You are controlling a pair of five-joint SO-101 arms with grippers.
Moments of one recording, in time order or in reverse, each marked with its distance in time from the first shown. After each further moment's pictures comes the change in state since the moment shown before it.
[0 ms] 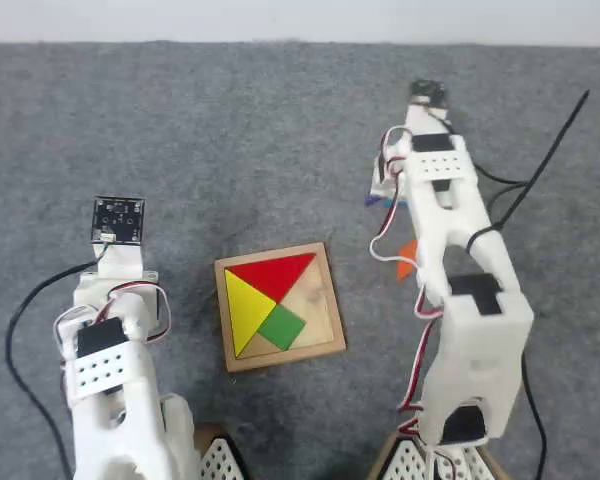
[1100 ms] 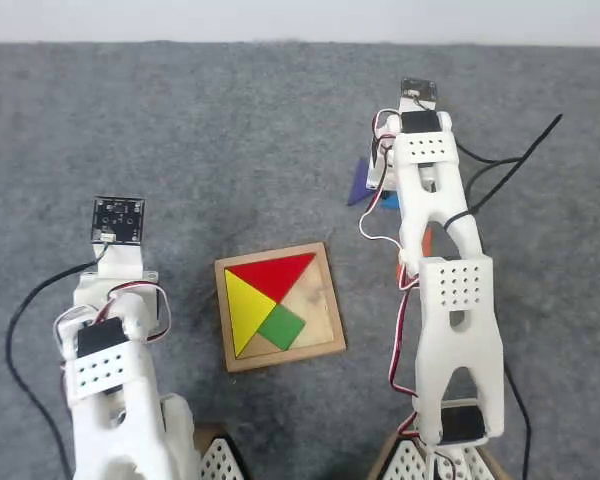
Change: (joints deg) left arm 0.0 0.0 0.0 0.0 0.0; right arm -1.1 29.5 -43.3 24.4 -0.3
